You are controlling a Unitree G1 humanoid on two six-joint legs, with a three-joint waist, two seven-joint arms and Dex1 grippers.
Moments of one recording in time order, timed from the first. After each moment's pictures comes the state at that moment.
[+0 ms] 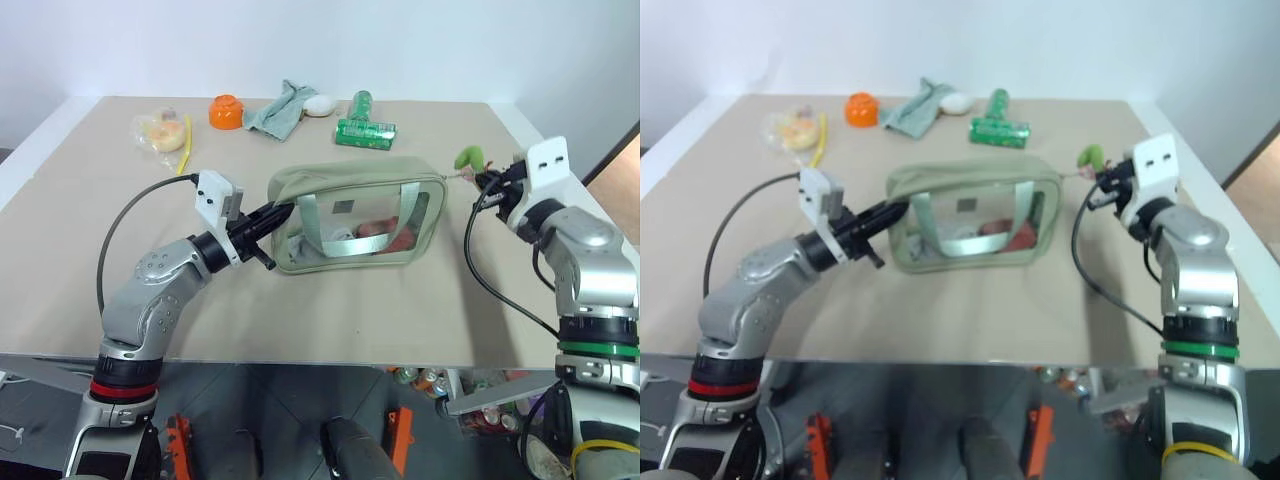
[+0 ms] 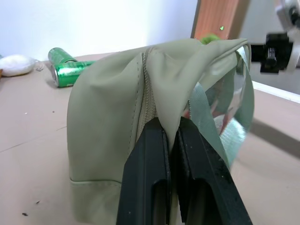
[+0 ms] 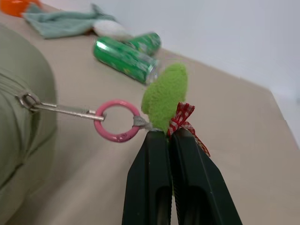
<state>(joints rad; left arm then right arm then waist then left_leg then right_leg) -0.50 0.37 0.03 -0.22 -0.55 0.54 -0.58 -0.60 -0.60 -0.26 0.16 0.18 0.49 0.47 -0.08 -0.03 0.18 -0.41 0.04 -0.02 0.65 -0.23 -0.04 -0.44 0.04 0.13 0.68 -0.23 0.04</state>
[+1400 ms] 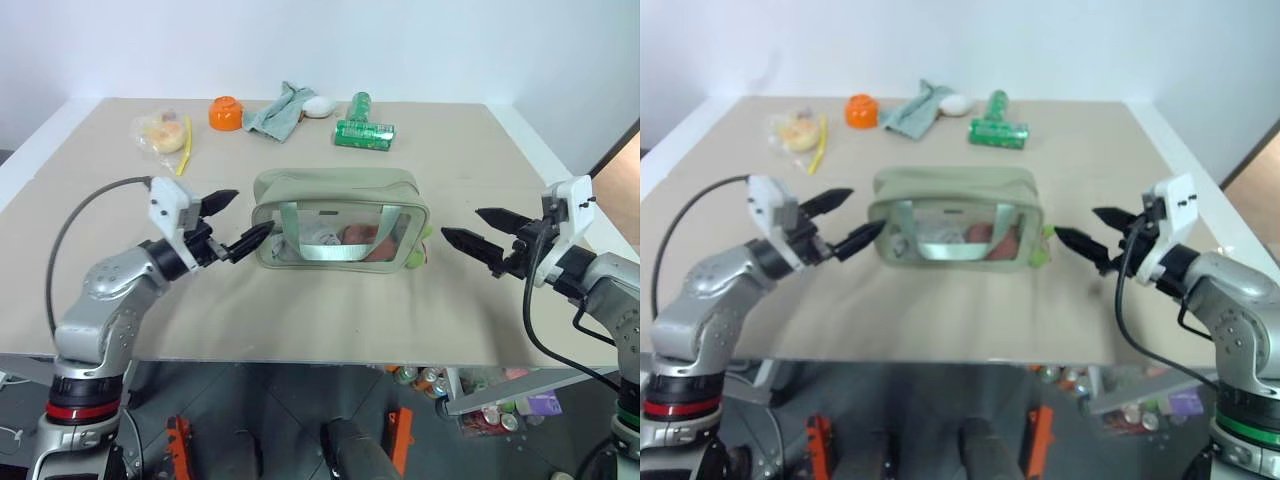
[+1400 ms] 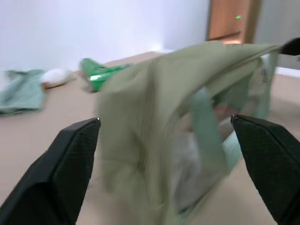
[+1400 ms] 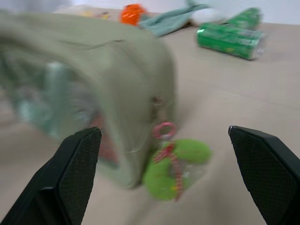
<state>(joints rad) -0.36 0.52 0.19 -0.28 -0.54 0.43 -0.66 -0.32 -0.79 -0.42 -0.31 0.67 0.87 0.72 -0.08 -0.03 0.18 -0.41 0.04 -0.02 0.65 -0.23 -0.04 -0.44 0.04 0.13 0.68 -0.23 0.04</state>
